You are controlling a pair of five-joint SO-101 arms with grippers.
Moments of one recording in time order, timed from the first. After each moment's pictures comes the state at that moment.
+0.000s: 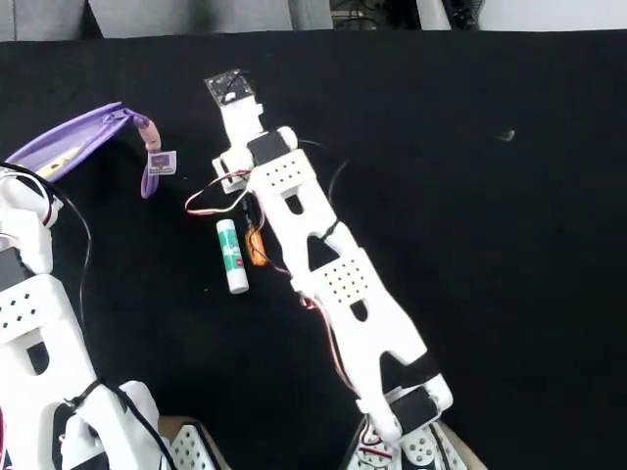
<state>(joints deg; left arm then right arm) -34.6 -42.9 38.8 39.5 19.5 -28.5 79.4 -85.1 79.3 -3.8</state>
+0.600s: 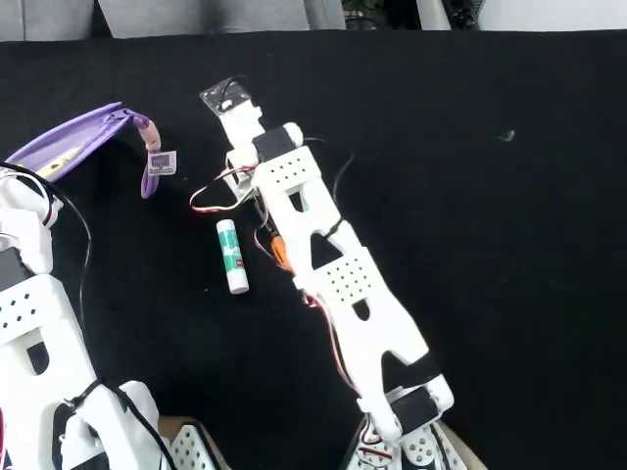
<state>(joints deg) -34.6 -42.9 38.8 39.5 19.5 -27.7 79.3 -85.8 86.5 6.8</state>
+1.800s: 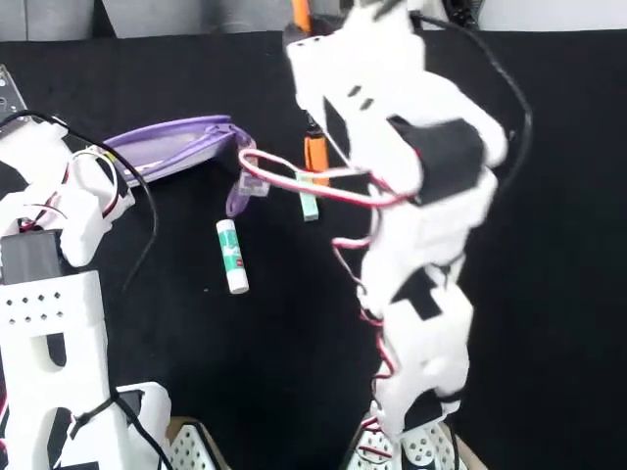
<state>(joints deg) -15.1 -42.9 22.0 64.5 19.5 -20.3 22.4 -93.5 99.4 0.3</state>
